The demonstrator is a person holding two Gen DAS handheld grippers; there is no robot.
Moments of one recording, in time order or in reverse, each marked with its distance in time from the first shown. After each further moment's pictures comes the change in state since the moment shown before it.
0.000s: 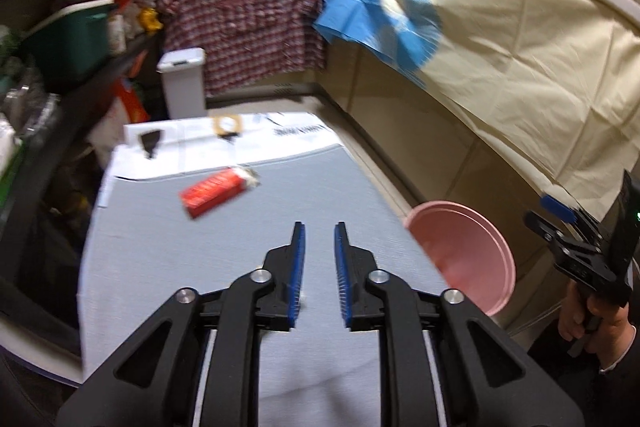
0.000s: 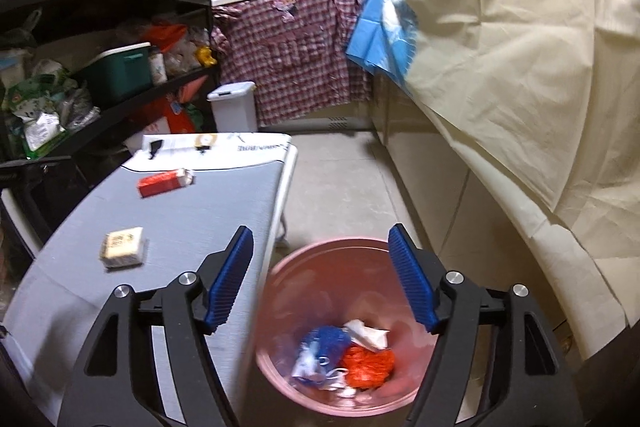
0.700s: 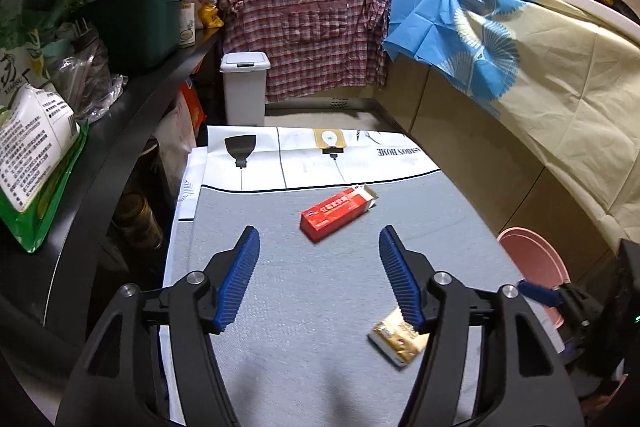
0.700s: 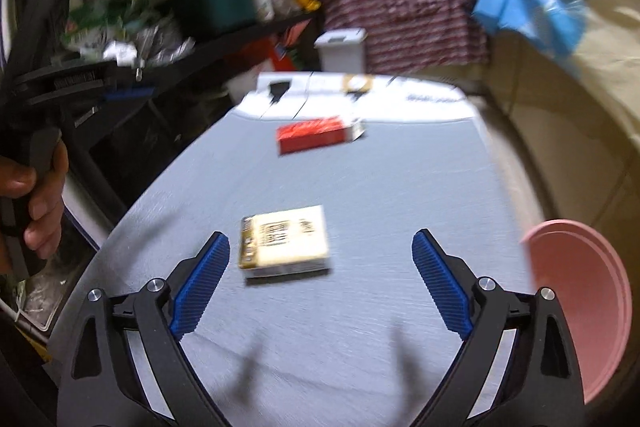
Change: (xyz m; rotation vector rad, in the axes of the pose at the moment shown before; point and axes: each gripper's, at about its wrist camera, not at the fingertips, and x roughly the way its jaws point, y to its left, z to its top) left arm 0.017 0.128 0.004 -0.074 -0.036 0.093; right arm 0.098 0.212 -0.023 -0.081 0.200 0.285
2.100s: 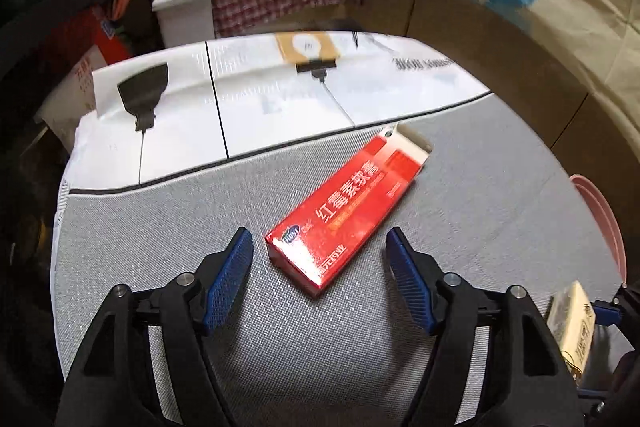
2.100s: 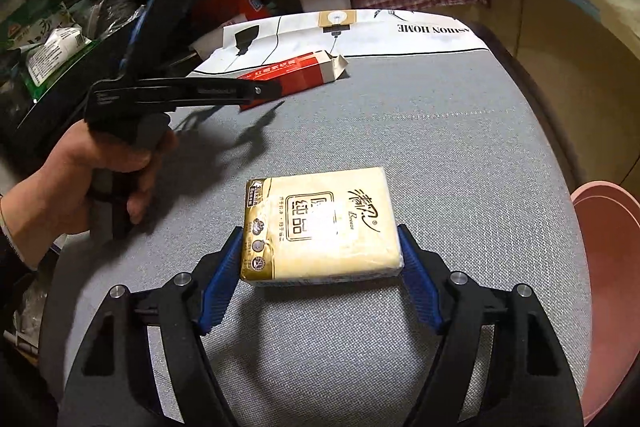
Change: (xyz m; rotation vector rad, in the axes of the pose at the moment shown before) left arm 0.204 -0.002 -0.002 0.135 0.255 -0.087; right arm 0.068 -0.036 -0.003 0.099 0.154 -0.001
